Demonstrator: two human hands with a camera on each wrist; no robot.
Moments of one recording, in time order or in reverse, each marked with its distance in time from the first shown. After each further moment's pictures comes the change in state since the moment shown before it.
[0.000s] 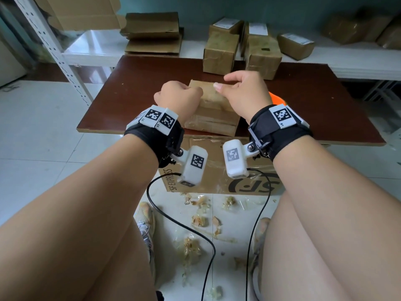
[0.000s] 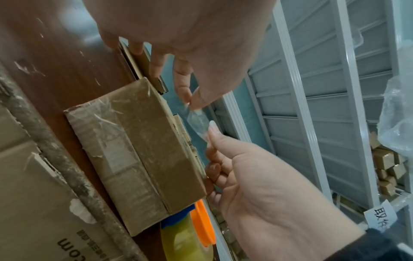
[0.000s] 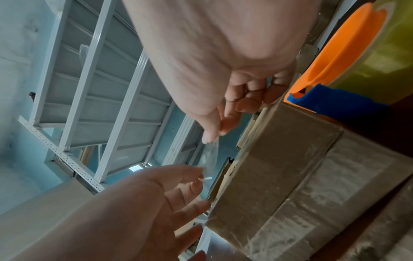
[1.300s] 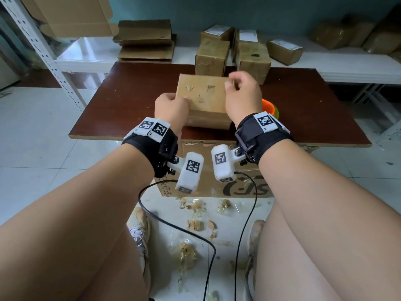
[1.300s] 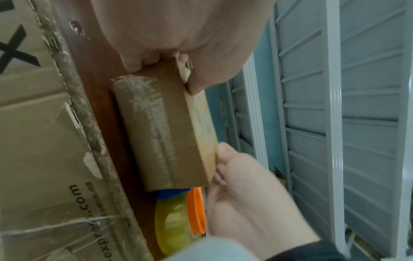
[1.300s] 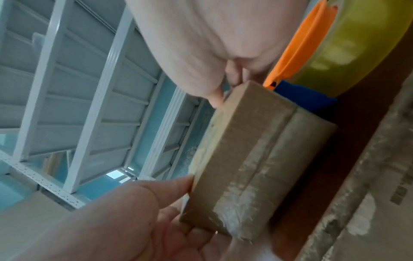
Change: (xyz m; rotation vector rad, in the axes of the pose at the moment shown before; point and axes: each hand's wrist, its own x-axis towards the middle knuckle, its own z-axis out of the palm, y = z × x) left_hand 0.004 -0.009 0.015 -0.325 0.035 -0.094; right_hand -0.002 0.001 -0.003 0.038 0.201 0.078
